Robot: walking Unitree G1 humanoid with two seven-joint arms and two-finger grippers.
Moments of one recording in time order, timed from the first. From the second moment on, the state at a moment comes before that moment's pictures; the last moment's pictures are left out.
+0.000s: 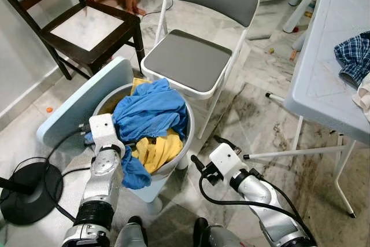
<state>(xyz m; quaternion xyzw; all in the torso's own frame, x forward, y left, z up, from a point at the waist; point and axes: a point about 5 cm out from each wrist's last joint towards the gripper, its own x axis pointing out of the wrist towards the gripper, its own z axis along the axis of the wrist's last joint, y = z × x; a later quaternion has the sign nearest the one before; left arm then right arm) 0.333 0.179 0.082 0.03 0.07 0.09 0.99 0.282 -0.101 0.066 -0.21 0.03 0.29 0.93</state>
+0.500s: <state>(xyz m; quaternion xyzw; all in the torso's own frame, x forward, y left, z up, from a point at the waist) 0.327 0.119 0.084 0.23 0.01 -0.13 0.96 0.283 -0.102 0.067 -0.21 0.03 0.28 0.93</state>
